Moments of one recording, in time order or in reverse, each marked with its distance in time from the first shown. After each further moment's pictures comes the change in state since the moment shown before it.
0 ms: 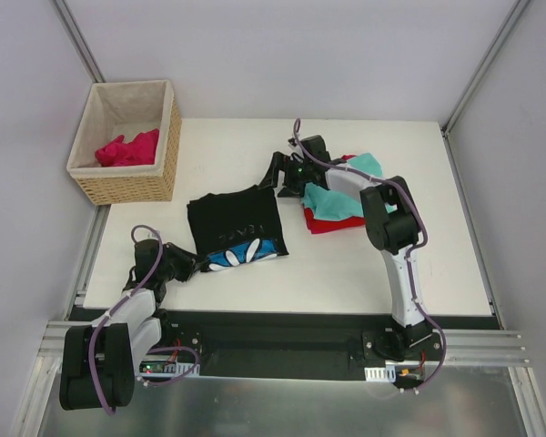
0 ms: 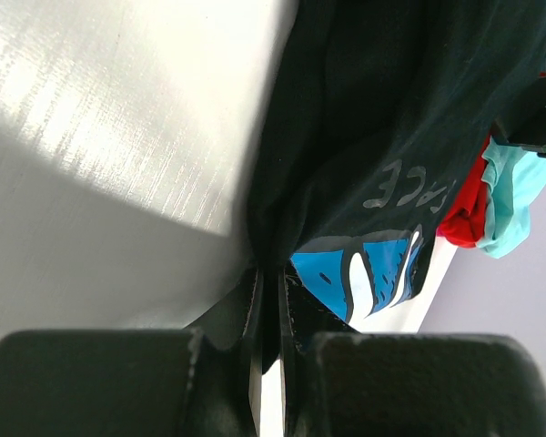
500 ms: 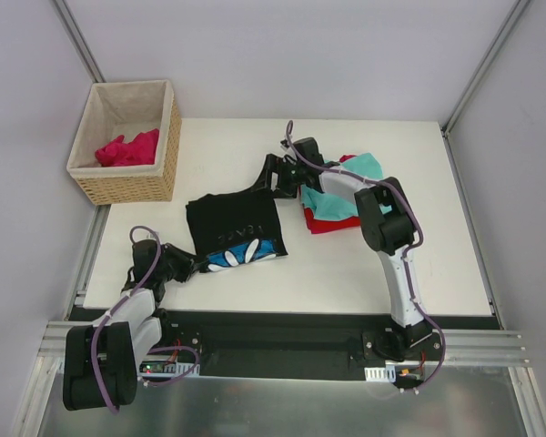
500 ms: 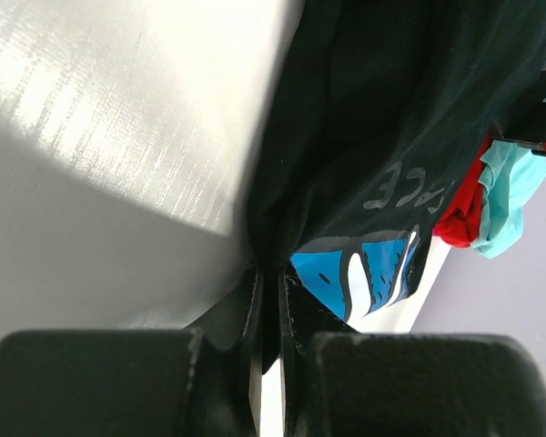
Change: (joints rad) left arm 0.034 0.002 0.000 -0.013 0.029 0.003; right arm 0.038 0.025 0.006 0.052 -0.010 0.024
